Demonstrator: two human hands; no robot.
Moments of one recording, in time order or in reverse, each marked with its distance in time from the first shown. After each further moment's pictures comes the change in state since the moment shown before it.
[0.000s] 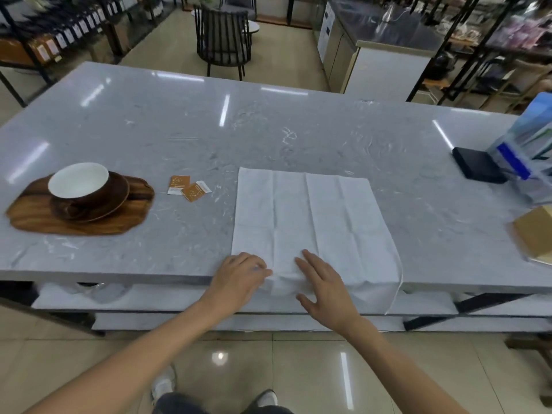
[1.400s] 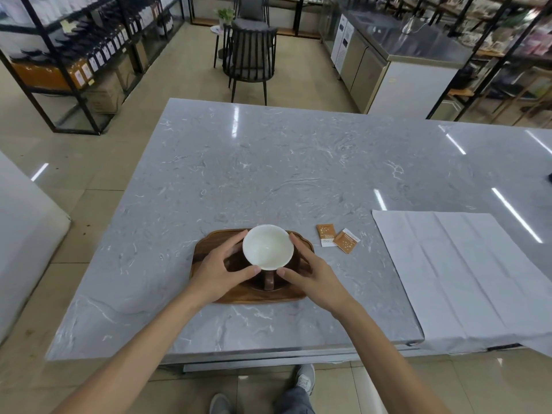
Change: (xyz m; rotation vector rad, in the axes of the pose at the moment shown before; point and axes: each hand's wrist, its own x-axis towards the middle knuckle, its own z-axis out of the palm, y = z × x) left_hand -0.114 -0.389 -0.204 -0.887 -0.013 -0.544; right_hand 0.292 -0.367 0.073 0.763 -0.035 0.292
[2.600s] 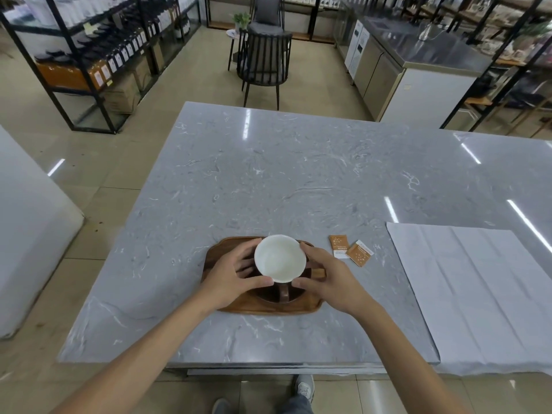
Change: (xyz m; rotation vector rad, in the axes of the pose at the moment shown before) left_hand 0.012 -0.009 -0.002 -0.211 -0.055 -0.008; right_hand 0.017 -0.016 -0.018 -0.144 -0.035 -0.104
